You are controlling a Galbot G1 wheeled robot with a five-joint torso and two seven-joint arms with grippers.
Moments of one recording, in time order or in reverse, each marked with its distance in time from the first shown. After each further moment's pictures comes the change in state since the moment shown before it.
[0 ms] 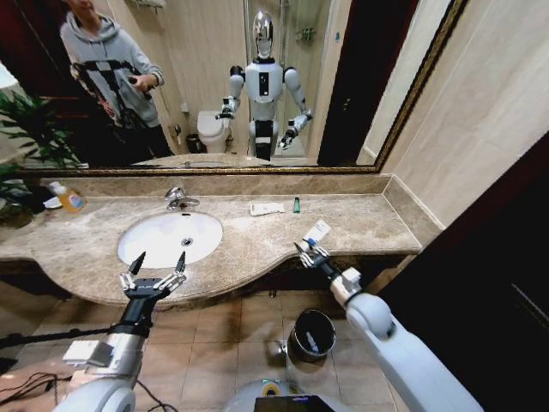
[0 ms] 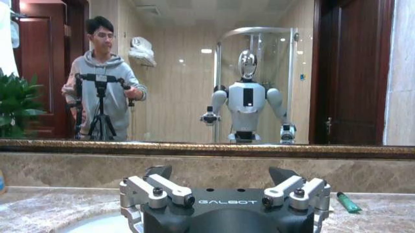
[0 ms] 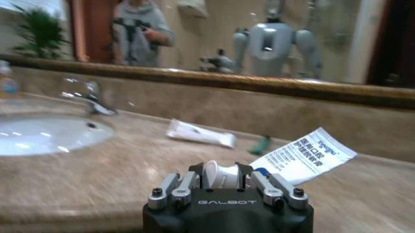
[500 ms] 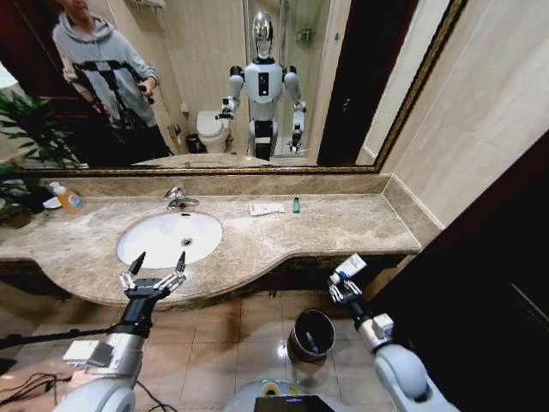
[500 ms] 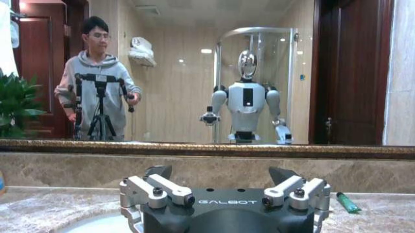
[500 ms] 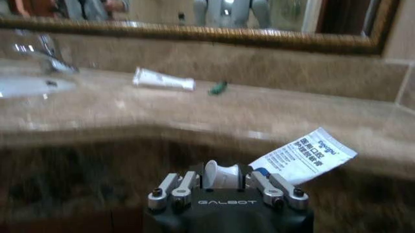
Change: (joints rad) left arm 0.000 0.000 0.000 0.000 0.000 0.000 0.000; right arm -0.305 0.157 0.177 -0.054 -0.113 0.156 -0.041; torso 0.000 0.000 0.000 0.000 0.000
